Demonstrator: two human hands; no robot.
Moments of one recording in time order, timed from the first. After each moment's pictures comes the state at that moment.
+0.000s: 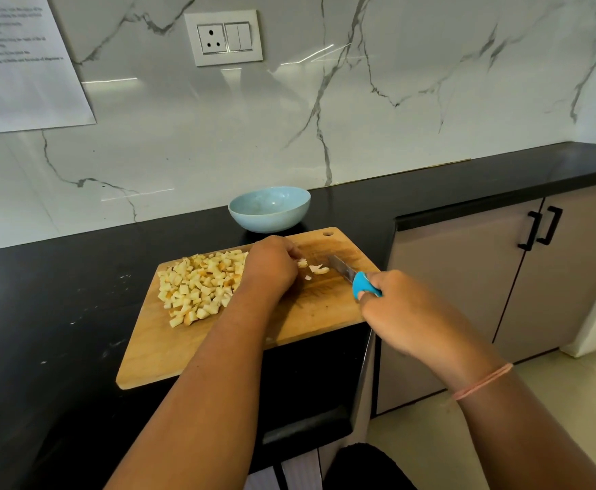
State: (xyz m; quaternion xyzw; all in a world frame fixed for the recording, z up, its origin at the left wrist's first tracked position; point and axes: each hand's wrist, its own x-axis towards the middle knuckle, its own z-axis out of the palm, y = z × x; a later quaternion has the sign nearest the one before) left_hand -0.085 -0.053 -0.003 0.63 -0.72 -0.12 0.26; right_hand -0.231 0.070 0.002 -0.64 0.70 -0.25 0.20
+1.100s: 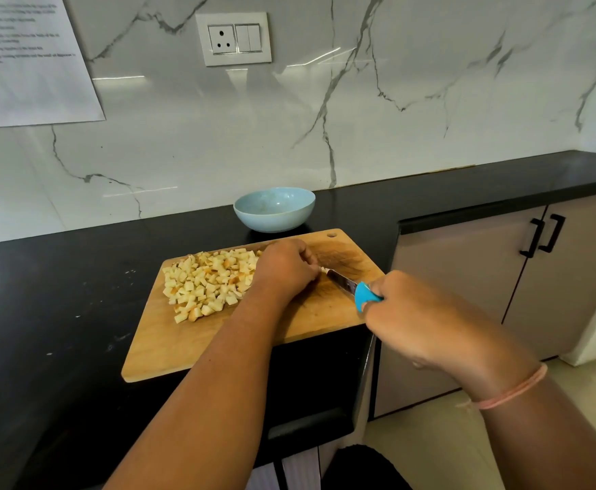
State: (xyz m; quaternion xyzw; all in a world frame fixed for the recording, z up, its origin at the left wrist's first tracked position) left_hand -0.092 -0.049 -0.008 0.60 -0.73 -0.17 0.28; right_hand -0.225 0.086 0.019 -0.65 0.71 -0.19 0.19
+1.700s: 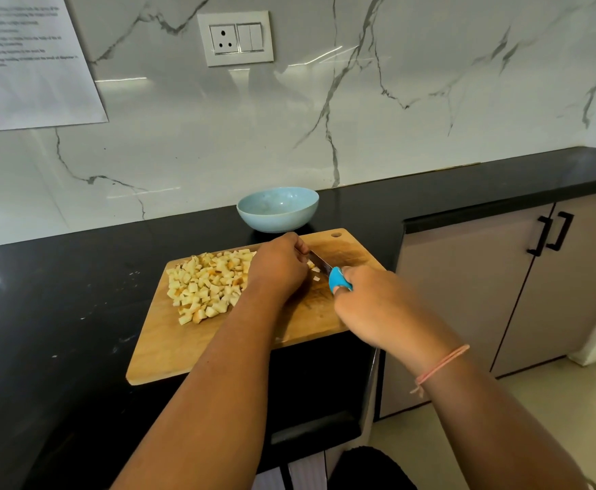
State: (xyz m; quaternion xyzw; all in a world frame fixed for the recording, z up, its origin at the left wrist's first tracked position) left_hand -0.081 -0.059 -0.010 0.62 -0.72 -0.11 0.28; right_hand -0.202 0.055 0.010 -0.67 0.69 -0.22 0.17
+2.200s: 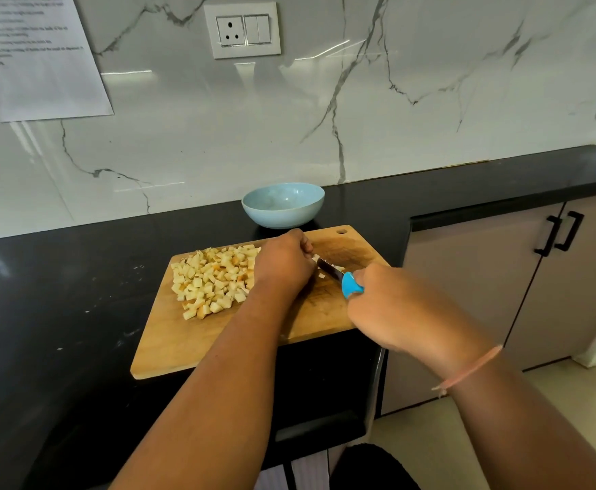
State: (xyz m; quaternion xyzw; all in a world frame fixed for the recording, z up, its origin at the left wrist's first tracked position) left_hand -0.084 -0.055 -0.013 0.62 -0.72 -0.08 0.30; right_hand -0.206 0.066 0.022 -0.68 0.70 -0.17 0.16
